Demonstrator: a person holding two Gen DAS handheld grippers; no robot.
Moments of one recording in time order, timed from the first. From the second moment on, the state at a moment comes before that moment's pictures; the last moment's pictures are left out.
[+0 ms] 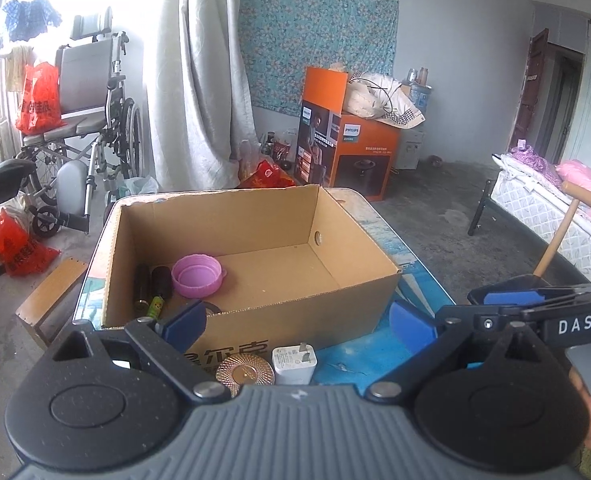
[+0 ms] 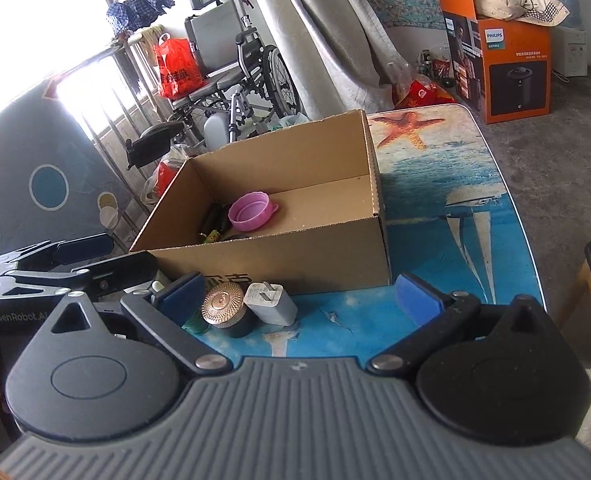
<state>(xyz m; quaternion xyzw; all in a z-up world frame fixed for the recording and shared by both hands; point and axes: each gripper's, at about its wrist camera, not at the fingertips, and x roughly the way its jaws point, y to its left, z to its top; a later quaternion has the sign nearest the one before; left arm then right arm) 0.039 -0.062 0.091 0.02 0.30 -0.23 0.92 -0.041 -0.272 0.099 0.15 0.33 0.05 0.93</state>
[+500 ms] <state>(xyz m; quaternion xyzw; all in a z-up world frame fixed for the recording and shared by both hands) 0.035 -0.068 0.008 0.03 0.31 -0.25 0.92 -0.014 -0.250 0.072 0.17 0.32 0.09 0.93</state>
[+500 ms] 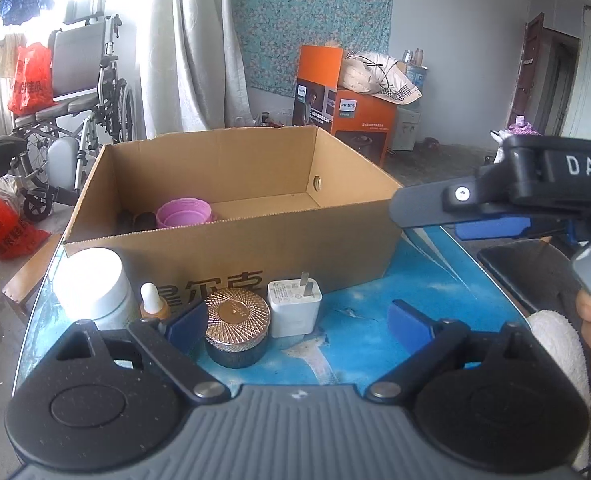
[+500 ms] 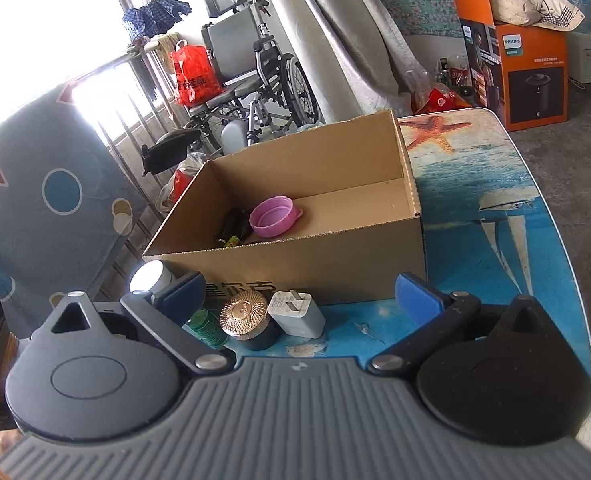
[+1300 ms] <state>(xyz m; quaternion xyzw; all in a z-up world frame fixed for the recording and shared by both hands) 0.087 -0.126 -0.033 0.12 0.34 -0.24 0.90 0.083 -0.266 -0.029 0.30 0.40 0.16 0.85</state>
